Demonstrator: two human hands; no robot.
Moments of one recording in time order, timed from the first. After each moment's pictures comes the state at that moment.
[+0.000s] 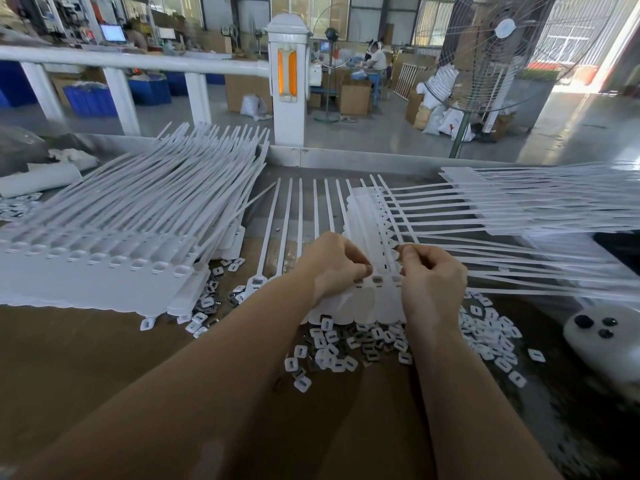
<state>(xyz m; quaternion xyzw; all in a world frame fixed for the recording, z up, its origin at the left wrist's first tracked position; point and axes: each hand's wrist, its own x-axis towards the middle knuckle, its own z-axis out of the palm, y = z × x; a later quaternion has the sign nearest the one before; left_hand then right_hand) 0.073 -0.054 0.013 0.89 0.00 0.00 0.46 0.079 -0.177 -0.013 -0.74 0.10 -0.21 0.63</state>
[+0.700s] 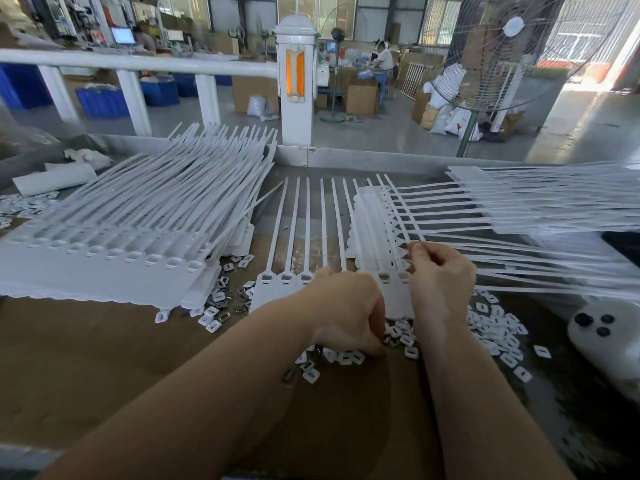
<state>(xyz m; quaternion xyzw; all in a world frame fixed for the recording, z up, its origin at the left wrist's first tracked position) 0.028 -0.059 0.021 0.96 -0.21 -0.08 0.13 0.078 -0.178 -0.011 -0.74 0.11 -0.21 0.63</state>
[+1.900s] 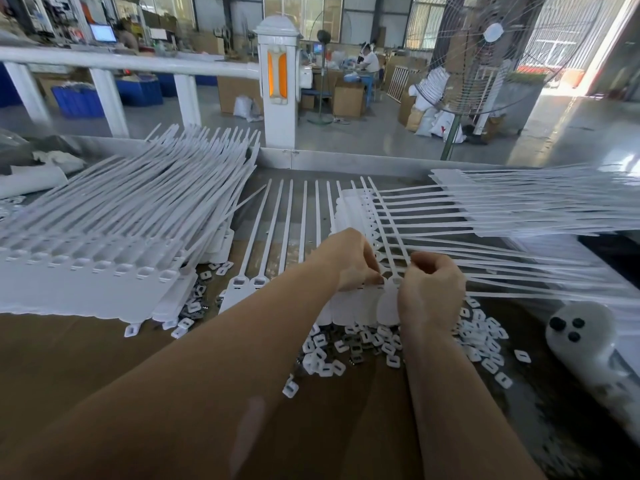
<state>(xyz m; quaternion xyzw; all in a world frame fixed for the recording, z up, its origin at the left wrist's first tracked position) 0.100 -0.078 0.017 0.94 -0.06 -0.03 0.34 0.078 -0.183 -0.012 -0.77 0.19 -0.21 0.58</state>
